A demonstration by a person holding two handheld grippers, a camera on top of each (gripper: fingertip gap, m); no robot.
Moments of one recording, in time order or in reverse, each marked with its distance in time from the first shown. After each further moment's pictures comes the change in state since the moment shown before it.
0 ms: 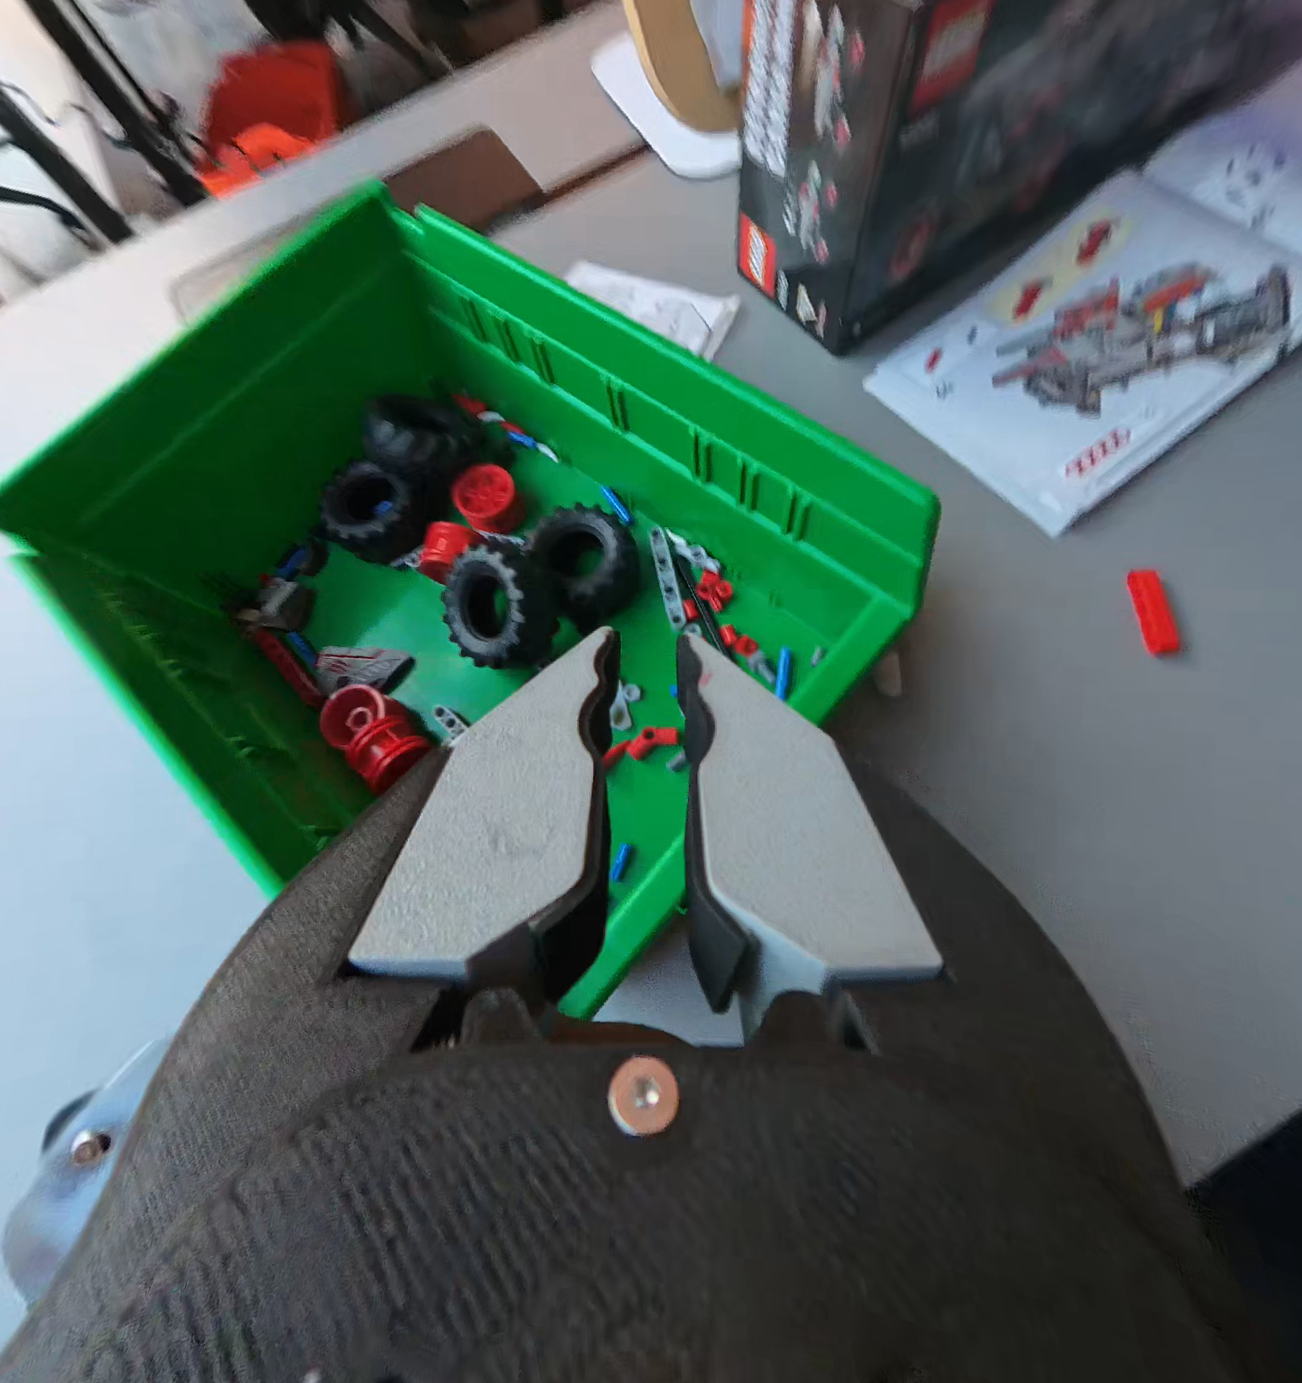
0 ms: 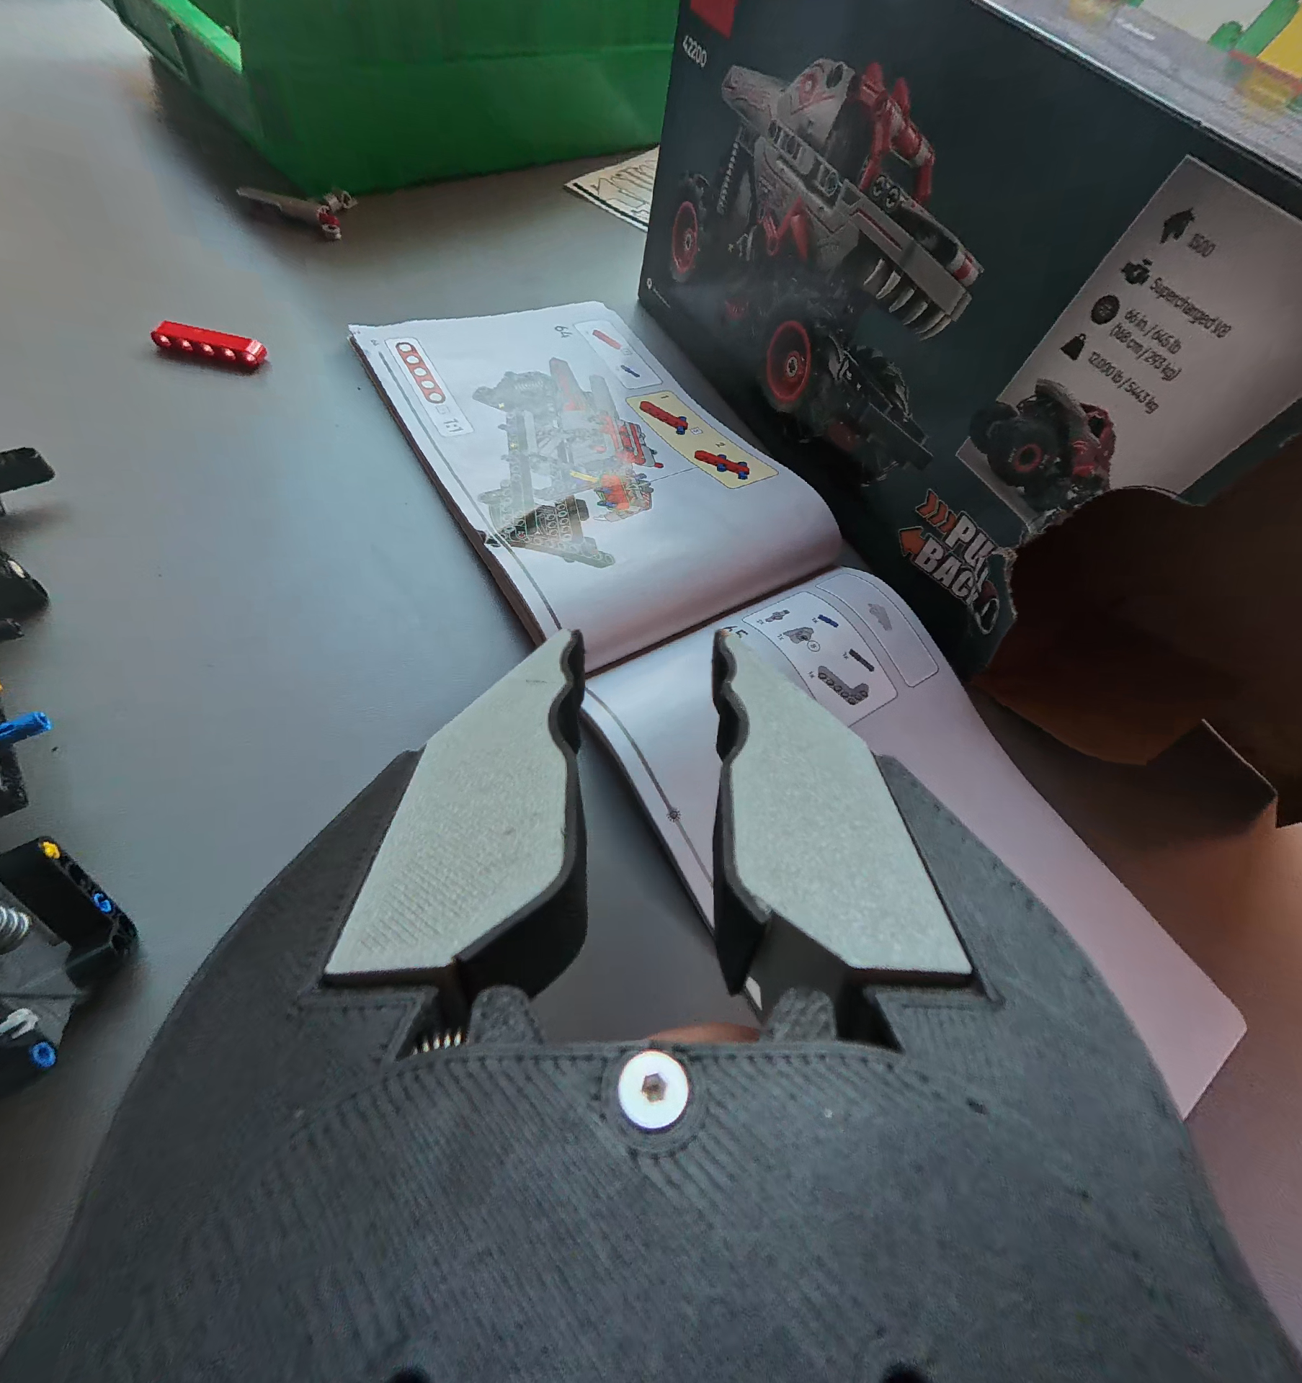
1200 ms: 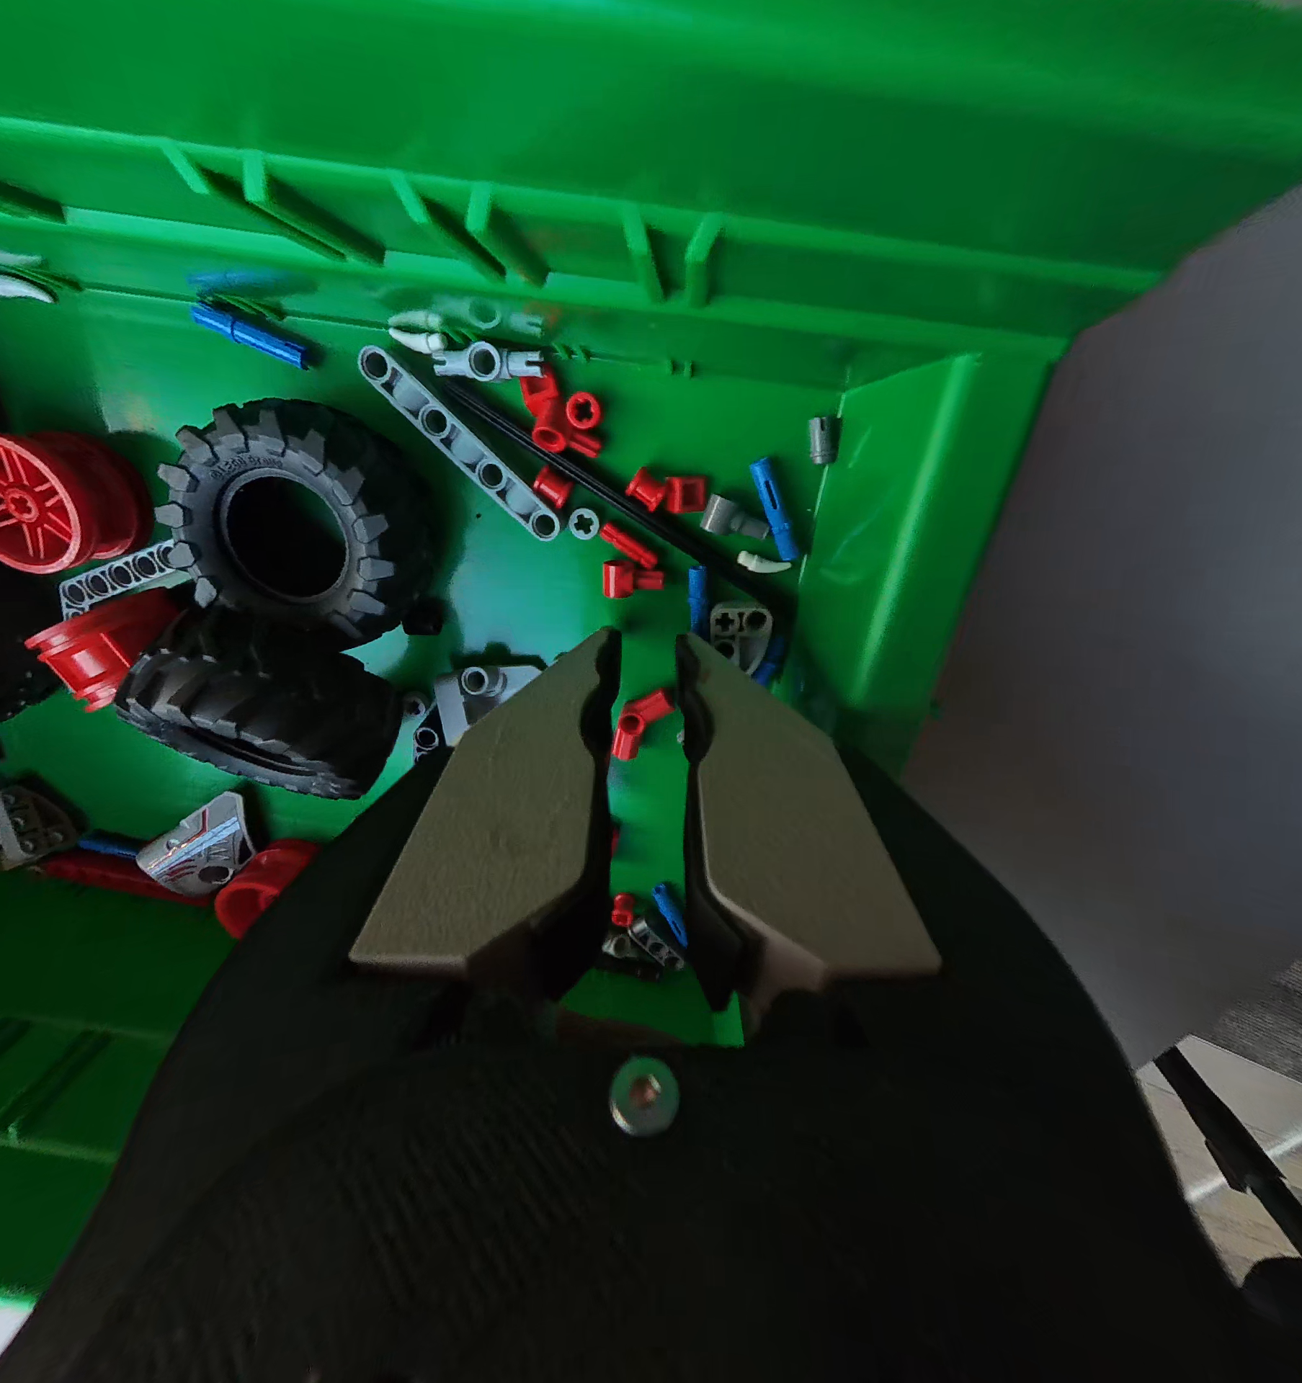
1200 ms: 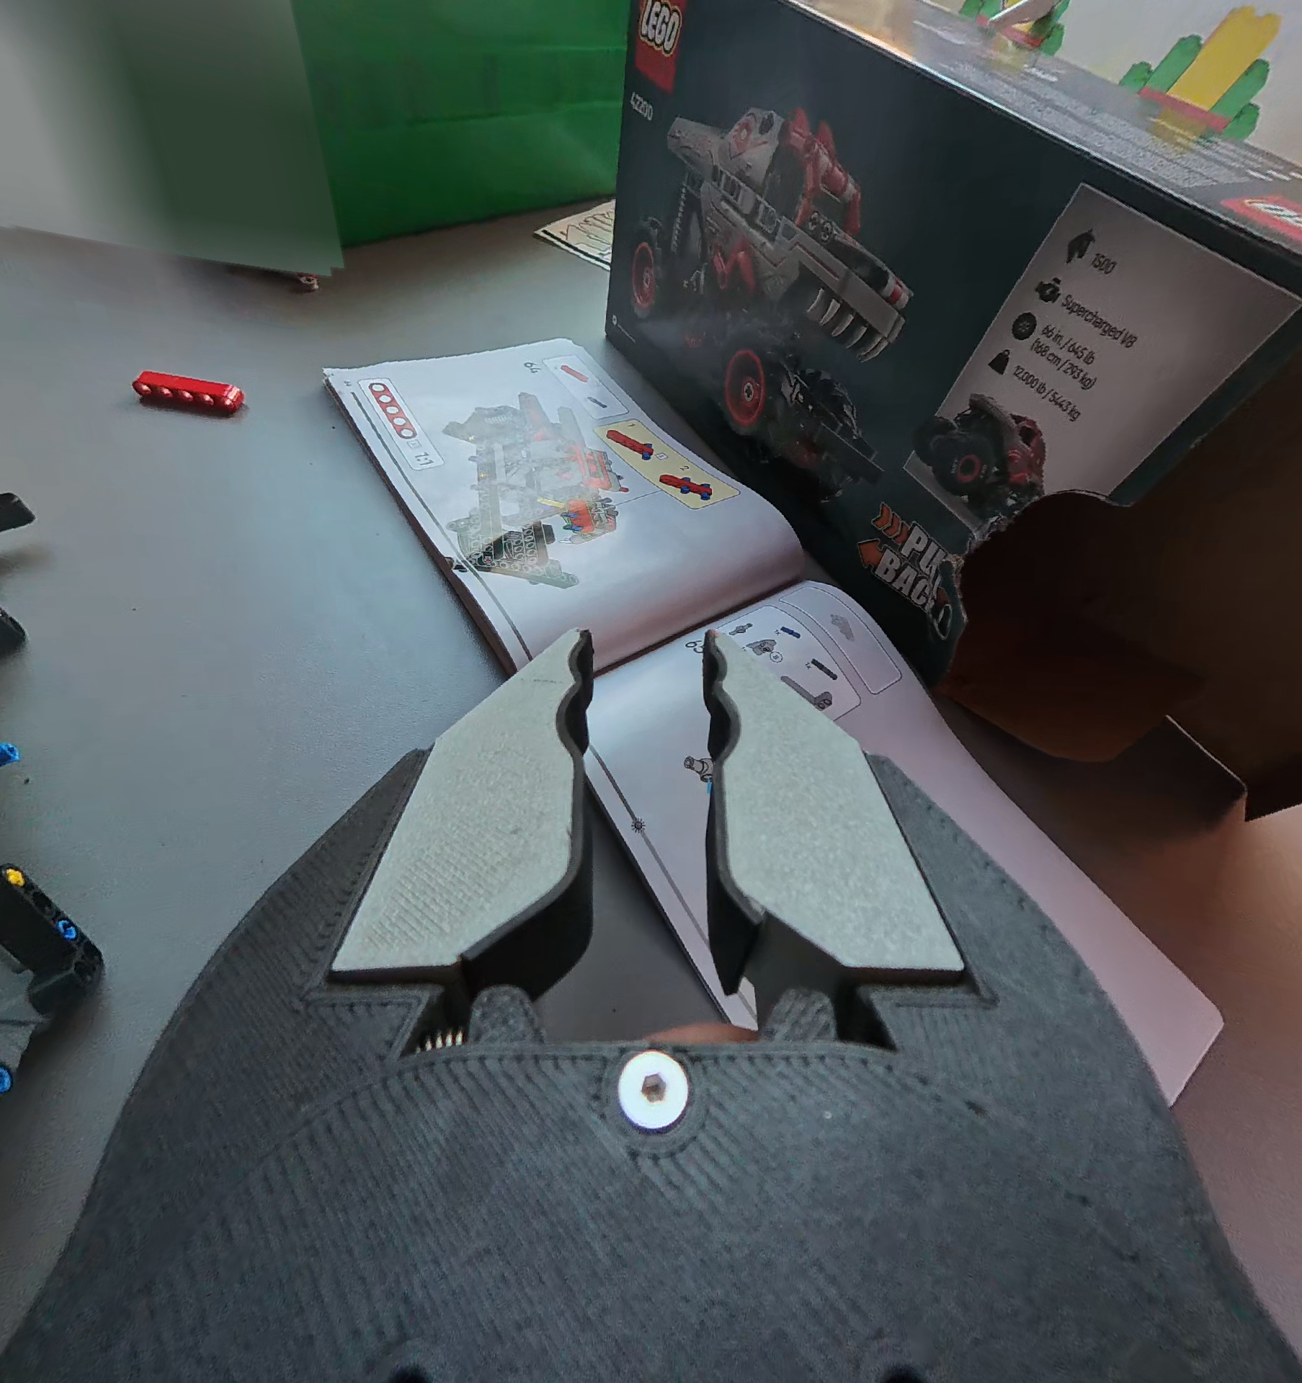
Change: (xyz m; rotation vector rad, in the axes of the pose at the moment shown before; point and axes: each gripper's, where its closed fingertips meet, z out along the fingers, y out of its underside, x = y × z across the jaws) left arm 0.018 0.079 0.081 -0.663 0.338 0.496; right arm 0.012 -0.005 -0.002 0.046 0.018 0.026
